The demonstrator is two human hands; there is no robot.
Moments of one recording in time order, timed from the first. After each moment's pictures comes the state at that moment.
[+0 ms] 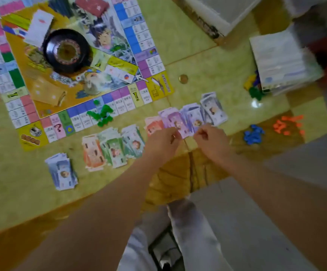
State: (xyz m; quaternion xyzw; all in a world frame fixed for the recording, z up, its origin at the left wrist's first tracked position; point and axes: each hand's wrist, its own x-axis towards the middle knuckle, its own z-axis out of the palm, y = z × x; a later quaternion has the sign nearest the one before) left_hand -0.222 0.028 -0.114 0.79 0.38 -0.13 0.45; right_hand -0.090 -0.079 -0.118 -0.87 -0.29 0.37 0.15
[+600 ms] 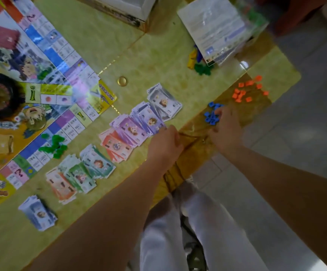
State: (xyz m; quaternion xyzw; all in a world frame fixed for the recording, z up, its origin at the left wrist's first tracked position) left_hand -0.128 -0.052 -0.121 0.85 0.30 -0.23 0.37; right_hand -0.017 -0.187 -0.135 -0.94 -0.11 0.25 0.18
